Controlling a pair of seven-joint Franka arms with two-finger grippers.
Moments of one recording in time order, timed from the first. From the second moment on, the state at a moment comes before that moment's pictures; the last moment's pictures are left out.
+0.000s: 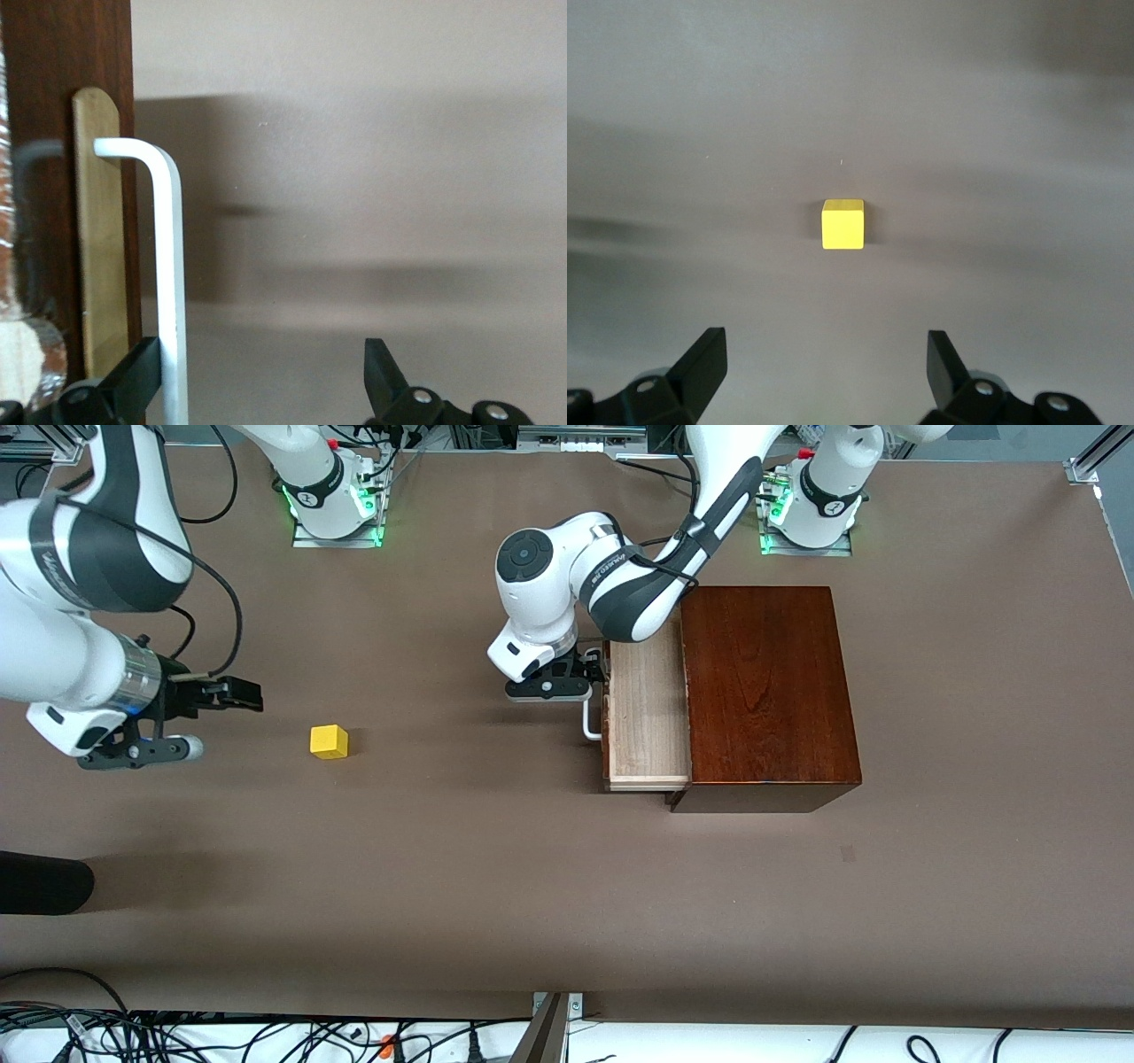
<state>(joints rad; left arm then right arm) -0.75 0.68 -0.16 -1.40 0.19 2.02 -0.97 0.24 0.27 -0.17 -1.58 0.08 1.67 -0.05</state>
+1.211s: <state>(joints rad) -0.25 0.34 -0.14 -1.24 0.10 1.36 -0.27 0.29 0.40 -0.14 -1.96 0.09 2.31 -0.04</state>
